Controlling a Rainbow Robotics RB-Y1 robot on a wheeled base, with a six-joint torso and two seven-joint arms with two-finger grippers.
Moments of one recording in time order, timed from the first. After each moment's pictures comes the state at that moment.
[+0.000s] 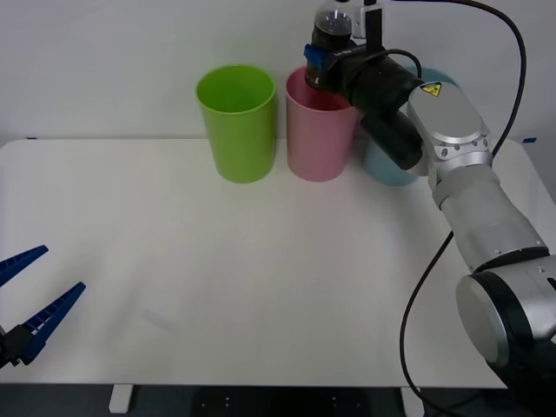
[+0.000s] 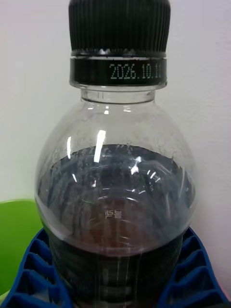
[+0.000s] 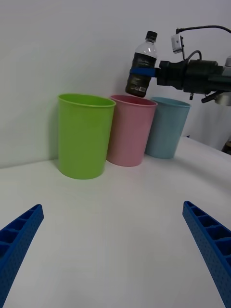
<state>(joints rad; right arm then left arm) -0.97 -0.20 -0.02 -0.83 1.51 -0.31 -0.18 0.35 0.40 0.52 -1.66 -0.96 -1.22 0.00</state>
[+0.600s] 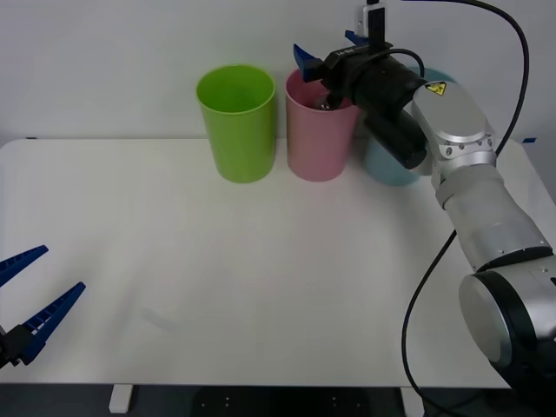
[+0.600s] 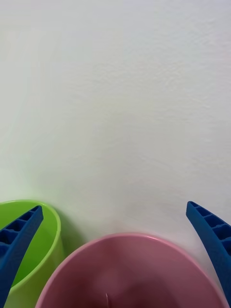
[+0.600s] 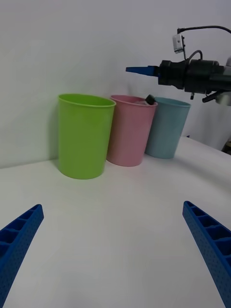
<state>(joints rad) -0.96 -0.21 -0.02 -0.84 1.48 -0.33 -0.16 0.35 0.40 0.52 -1.66 -0.96 -1.22 0.00</state>
